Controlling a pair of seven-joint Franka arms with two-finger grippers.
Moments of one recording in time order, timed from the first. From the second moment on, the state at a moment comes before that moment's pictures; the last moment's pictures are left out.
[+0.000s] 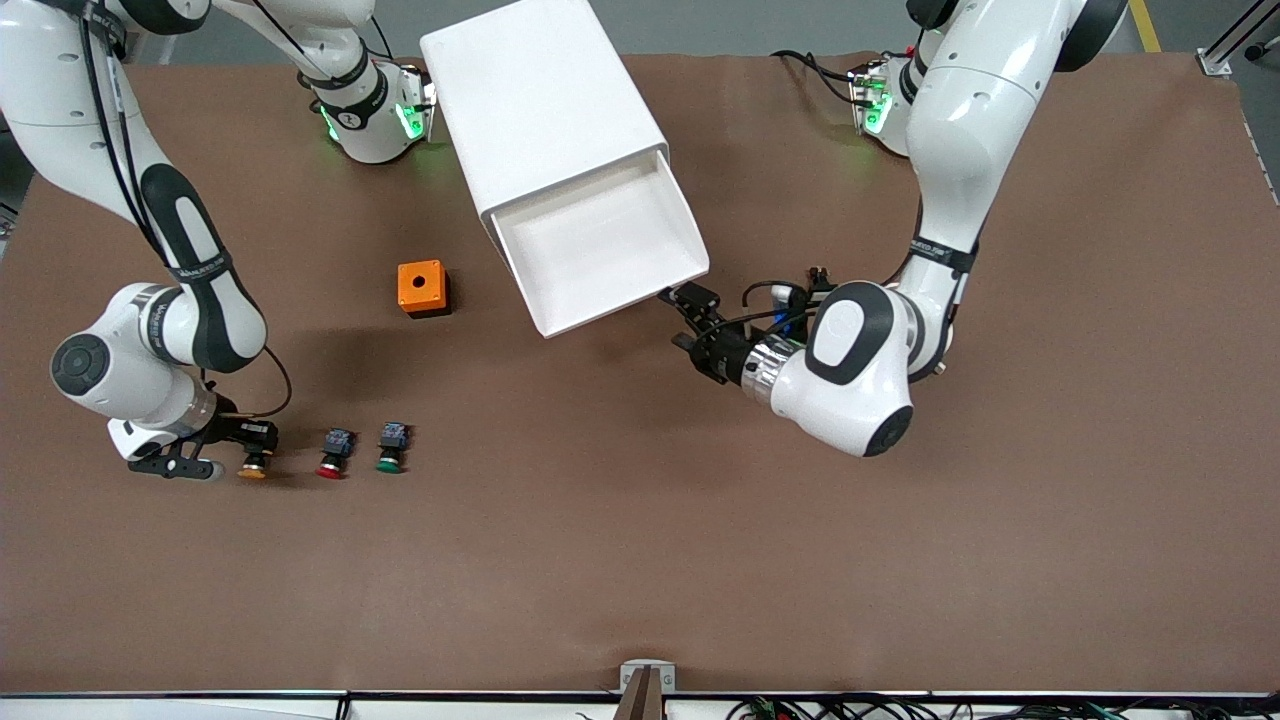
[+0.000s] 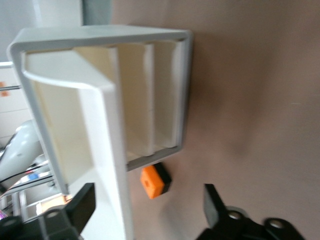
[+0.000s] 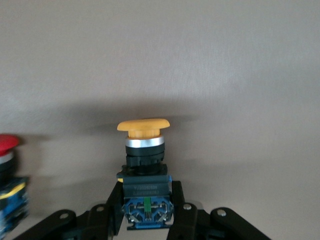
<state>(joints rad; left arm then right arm) -0.44 0.75 0.00 -1.31 -0.91 1.59 -2.37 -0.16 0.57 -0.01 -1.88 0.01 2.41 -0.03</state>
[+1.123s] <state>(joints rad) -0.43 0.53 0.12 -1.21 -0.19 1.59 -1.90 0.45 0.10 0.02 -1.76 0.10 1.80 1.19</state>
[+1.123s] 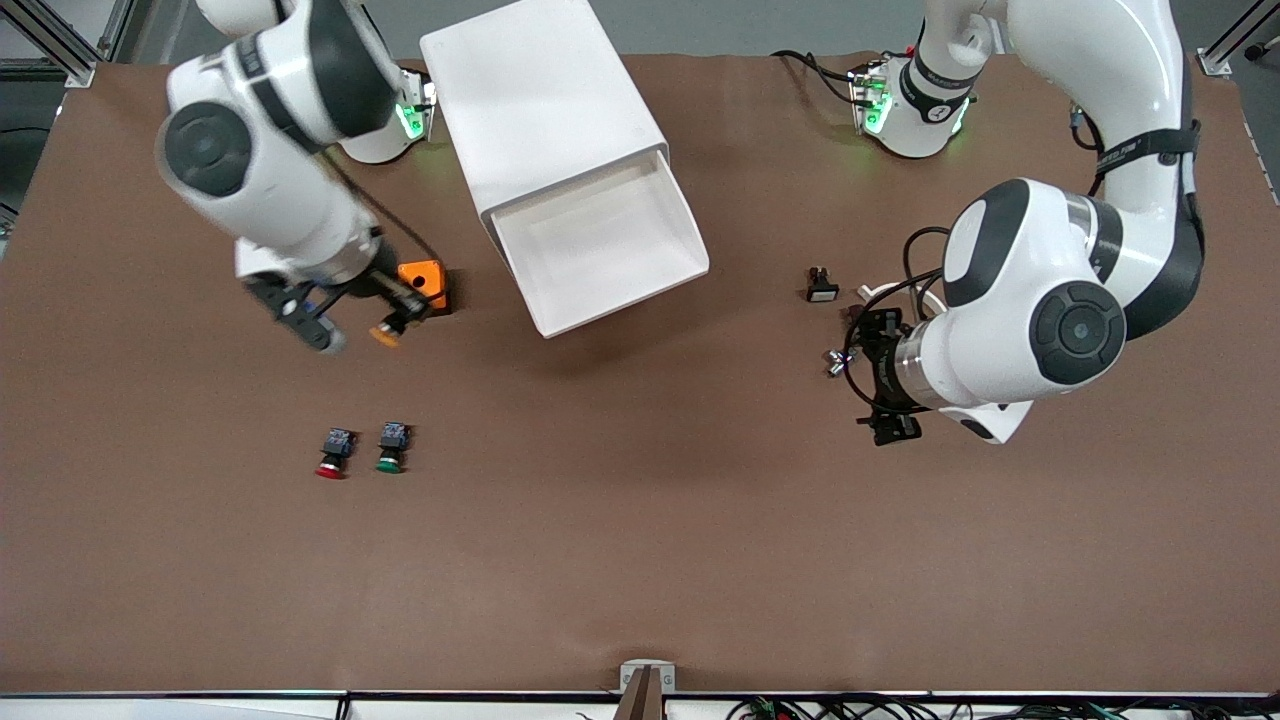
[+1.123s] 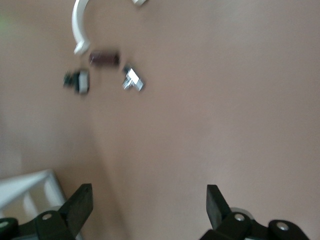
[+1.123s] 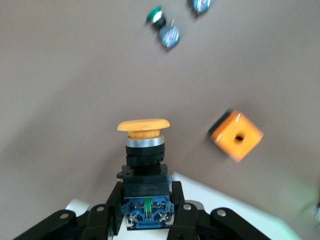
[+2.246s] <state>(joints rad) -0.47 0.50 0.01 -1.27 -0.07 1.55 -1.05 0.86 0.23 0.01 -1.77 0.01 2.02 1.94</state>
